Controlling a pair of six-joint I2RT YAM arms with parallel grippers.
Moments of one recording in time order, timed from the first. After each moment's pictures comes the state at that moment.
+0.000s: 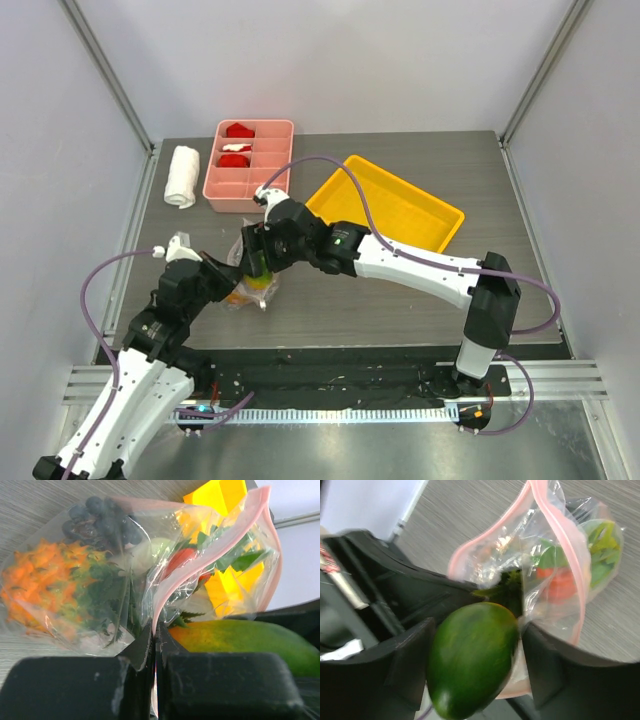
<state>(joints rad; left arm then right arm) -0.39 0.50 0.56 -0.55 -0.08 -0.96 1.09 1.74 1.57 -0.38 -0.02 0.60</state>
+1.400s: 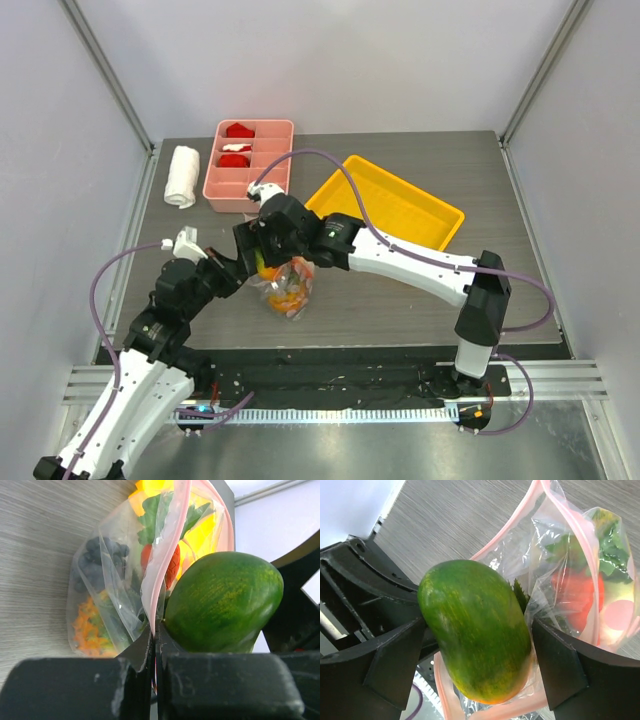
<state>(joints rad) -0.39 0.49 0.54 -0.42 0.06 -0.94 1.10 1.79 1.70 -0.54 0.03 0.54</state>
